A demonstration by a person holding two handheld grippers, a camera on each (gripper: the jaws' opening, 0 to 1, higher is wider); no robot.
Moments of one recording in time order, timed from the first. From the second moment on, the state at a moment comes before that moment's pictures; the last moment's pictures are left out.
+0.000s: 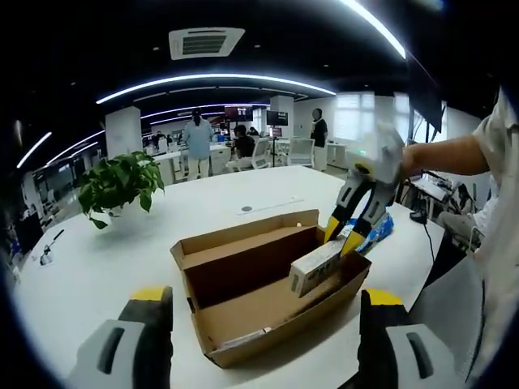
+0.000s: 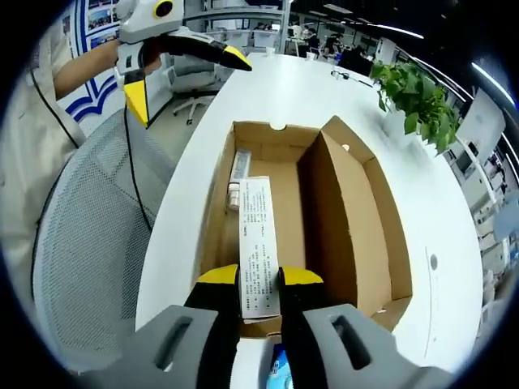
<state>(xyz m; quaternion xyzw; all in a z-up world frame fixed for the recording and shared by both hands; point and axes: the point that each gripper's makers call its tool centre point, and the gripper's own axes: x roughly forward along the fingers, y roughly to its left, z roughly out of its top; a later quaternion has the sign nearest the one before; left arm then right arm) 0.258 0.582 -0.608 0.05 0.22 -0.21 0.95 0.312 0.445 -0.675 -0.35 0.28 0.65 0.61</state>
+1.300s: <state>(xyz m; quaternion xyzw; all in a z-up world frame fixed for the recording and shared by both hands) 0.262 0.553 -0.616 0.05 0.23 -0.26 0.94 0.336 0.395 -0.552 -0.39 0.20 0.63 0.64</state>
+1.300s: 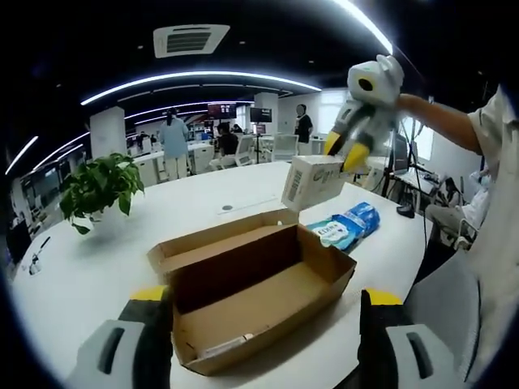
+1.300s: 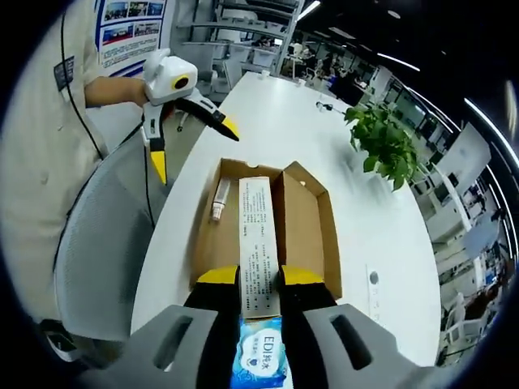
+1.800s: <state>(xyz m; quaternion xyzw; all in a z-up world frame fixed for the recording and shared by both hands) 0.265 0.553 -0.615 0.06 0.23 -0.26 0.93 0.365 0.336 -0.529 -0.41 0.22 0.59 0.66</state>
